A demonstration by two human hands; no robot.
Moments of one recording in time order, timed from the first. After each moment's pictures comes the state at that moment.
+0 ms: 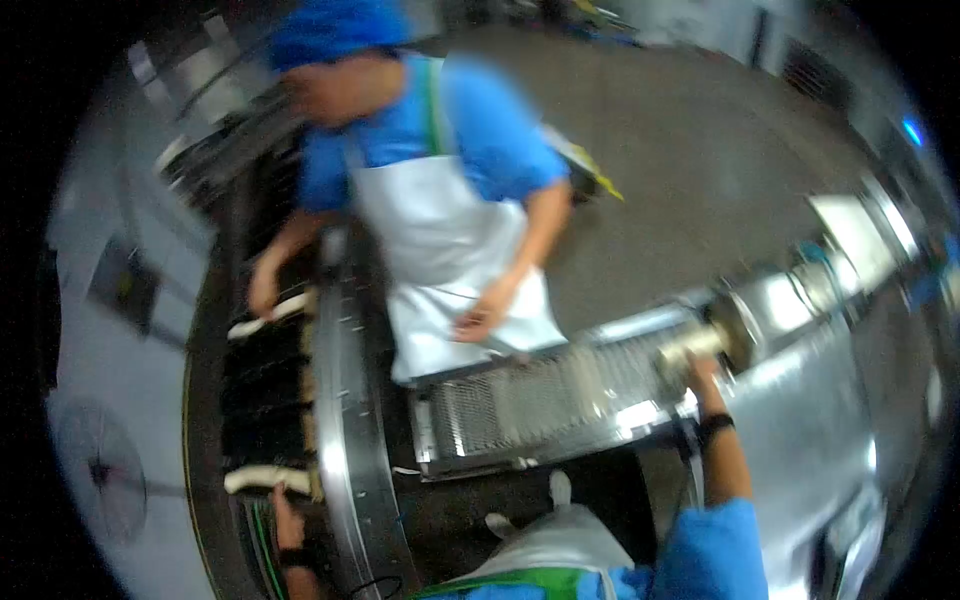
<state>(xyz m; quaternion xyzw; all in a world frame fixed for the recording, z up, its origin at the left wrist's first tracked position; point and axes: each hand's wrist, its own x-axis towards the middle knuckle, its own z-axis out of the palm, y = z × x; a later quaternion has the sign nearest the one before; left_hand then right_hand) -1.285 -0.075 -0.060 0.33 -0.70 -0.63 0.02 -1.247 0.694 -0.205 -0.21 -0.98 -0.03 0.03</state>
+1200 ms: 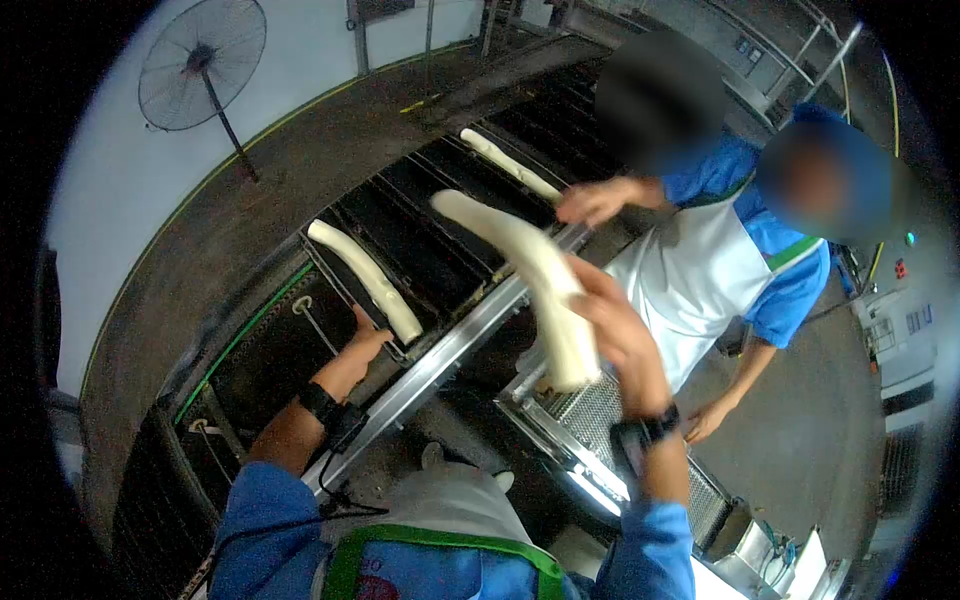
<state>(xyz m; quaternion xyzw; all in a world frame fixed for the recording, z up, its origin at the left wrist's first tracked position) -1.268 -0.109 -0.048 0.42 -0.69 -0.59 -0.10 -1.413 0.163 0.111 0.24 -0.58 0.70 -0.34</state>
